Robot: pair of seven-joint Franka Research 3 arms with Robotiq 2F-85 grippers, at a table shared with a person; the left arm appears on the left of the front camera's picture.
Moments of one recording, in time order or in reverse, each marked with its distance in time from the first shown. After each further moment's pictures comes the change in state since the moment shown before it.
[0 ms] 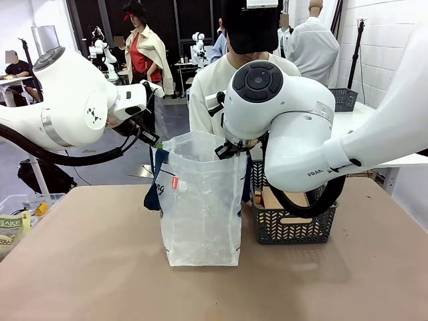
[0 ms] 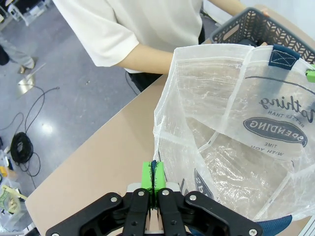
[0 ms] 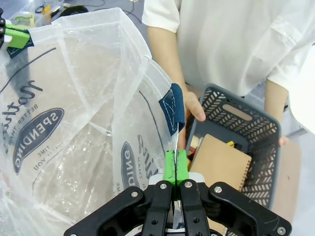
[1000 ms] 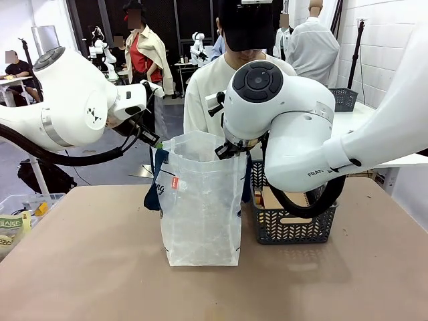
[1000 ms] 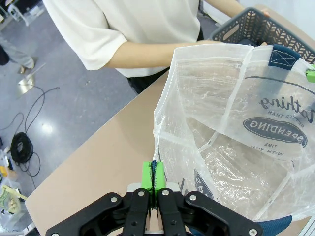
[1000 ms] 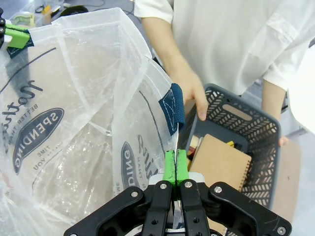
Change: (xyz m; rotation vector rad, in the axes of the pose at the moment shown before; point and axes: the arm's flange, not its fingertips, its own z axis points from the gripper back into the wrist) left arm 0.000 0.000 0.000 0.000 0.000 0.000; right arm 0.000 0.000 0.000 0.000 0.000 0.000
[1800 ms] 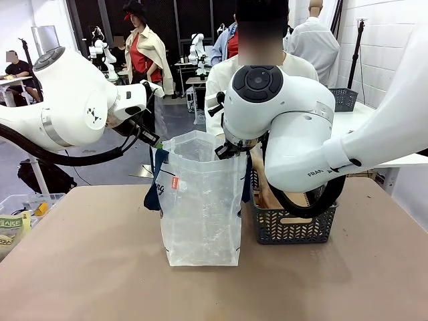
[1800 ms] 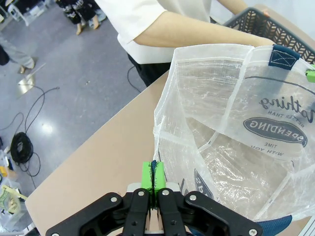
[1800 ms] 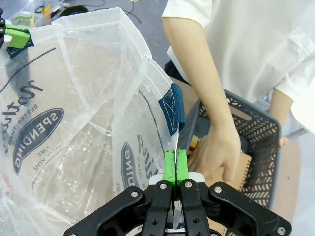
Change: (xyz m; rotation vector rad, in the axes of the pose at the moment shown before) left arm 0.000 0.000 0.000 0.000 0.000 0.000; right arm 0.000 0.000 0.000 0.000 0.000 0.000
